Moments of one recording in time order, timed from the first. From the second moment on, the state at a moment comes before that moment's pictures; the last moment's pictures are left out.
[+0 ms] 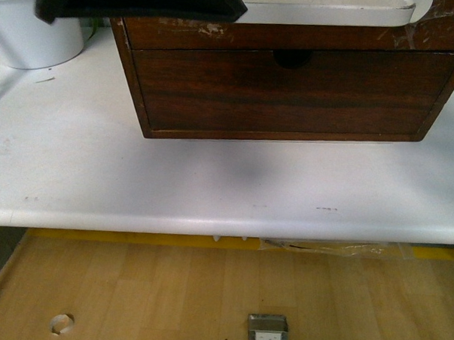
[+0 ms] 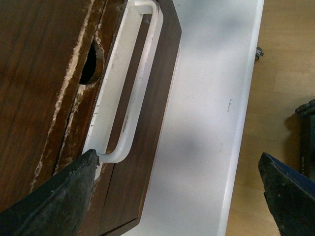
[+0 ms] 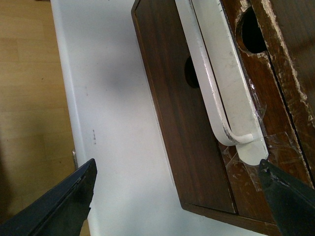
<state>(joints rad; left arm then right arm) -0.38 1.53 1.25 -0.48 0.50 1.01 0.07 1.29 0.94 -0.43 -0.58 -1.16</state>
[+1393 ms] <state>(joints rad) -0.43 1.73 1.28 -0.39 0.34 1.11 0.16 1.39 0.94 -0.32 -0.52 -1.14</state>
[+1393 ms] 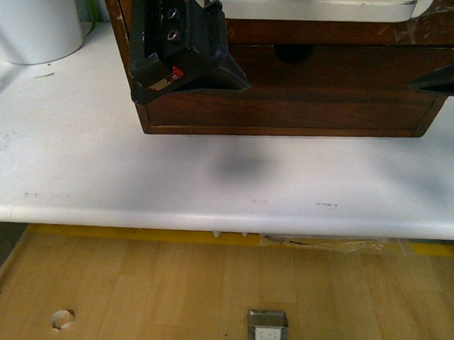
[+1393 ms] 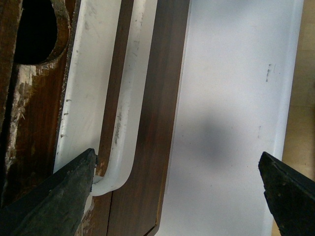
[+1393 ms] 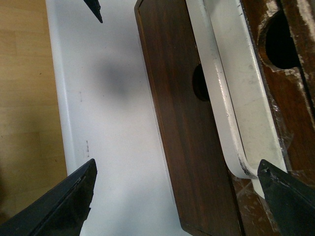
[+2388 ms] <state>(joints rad) -0.42 1.74 1.30 -0.43 0.33 1.18 0.22 1.53 0.97 -0.25 -0.42 -1.14</state>
